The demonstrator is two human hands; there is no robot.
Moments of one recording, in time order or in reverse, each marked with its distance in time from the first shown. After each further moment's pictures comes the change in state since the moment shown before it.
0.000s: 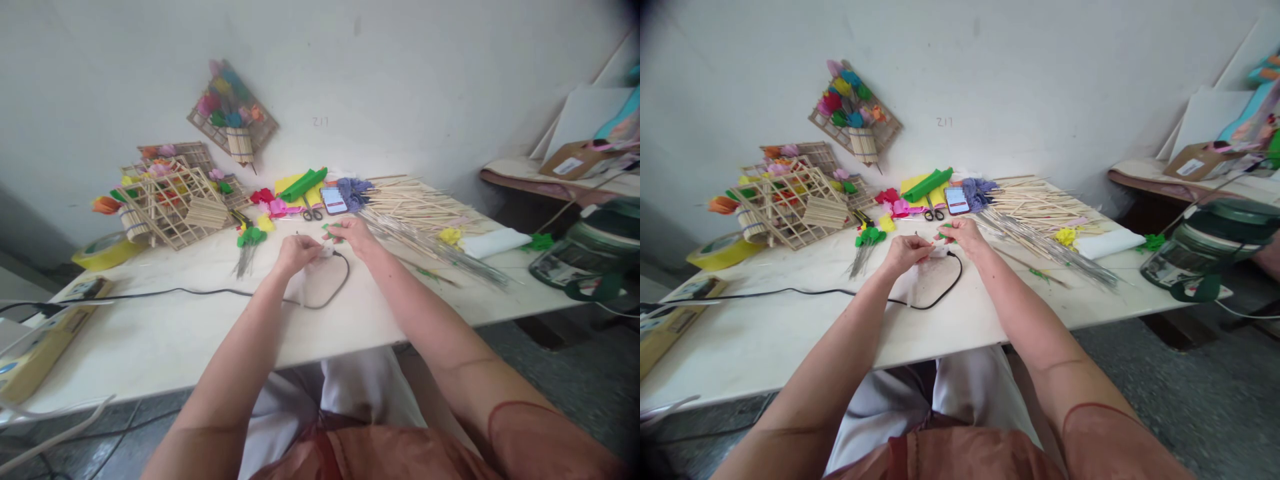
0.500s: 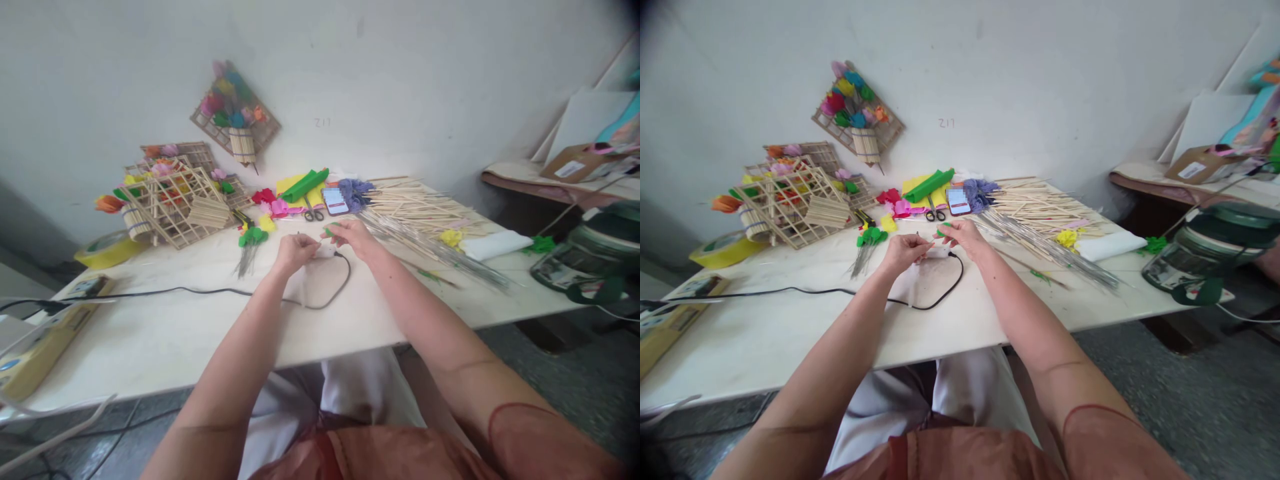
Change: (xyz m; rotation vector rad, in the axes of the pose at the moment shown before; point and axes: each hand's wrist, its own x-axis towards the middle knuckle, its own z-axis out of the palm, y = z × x) left_hand 0.003 -0.005 -0.003 -0.016 0.052 0.026; right_hand 0.003 0.006 -0.005 -0.044 -0.080 0.021
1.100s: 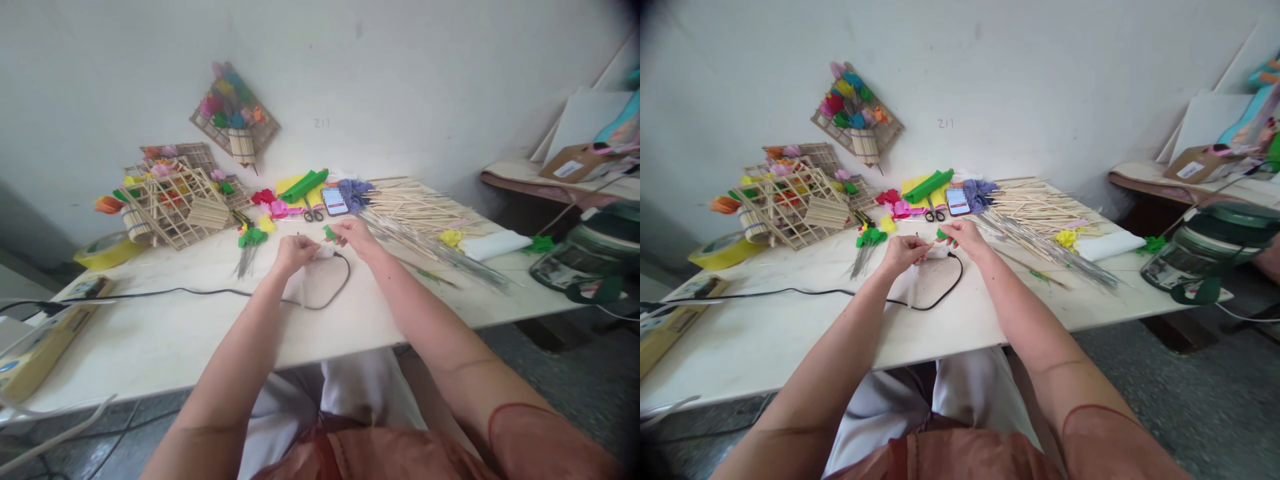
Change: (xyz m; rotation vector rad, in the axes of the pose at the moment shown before) left_hand 0.000 -0.001 0.000 0.023 -0.014 -0.029; right_hand 0.002 0.003 -0.002 -0.113 0.036 -0.061
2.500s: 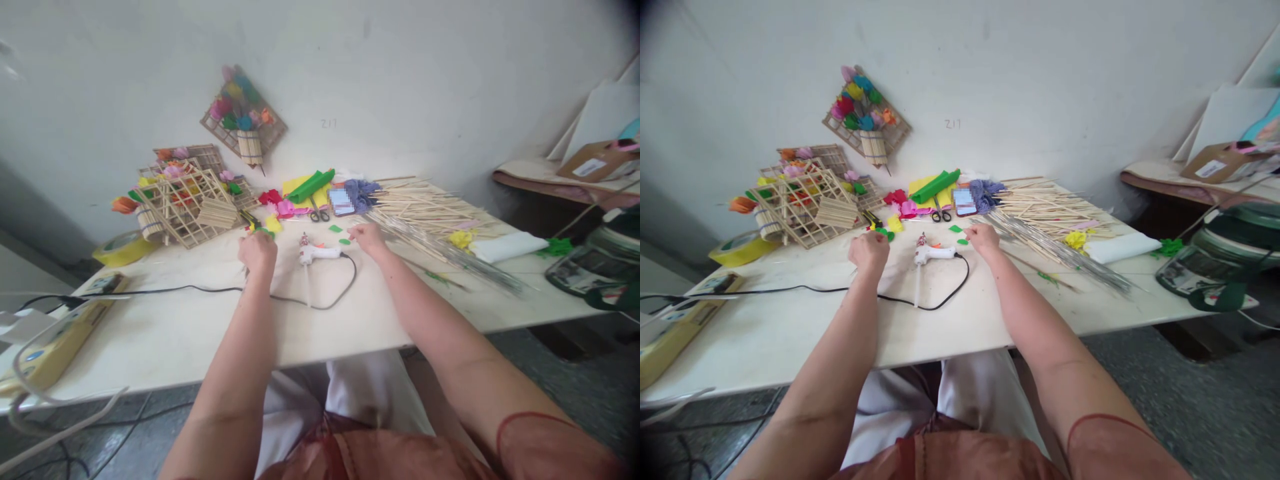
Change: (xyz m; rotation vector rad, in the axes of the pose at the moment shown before) left_hand 0.004 -0.031 -0.054 0.720 0.534 -0.397; right_hand 0.017 0.035 -0.030 -0.793 0.310 0.054
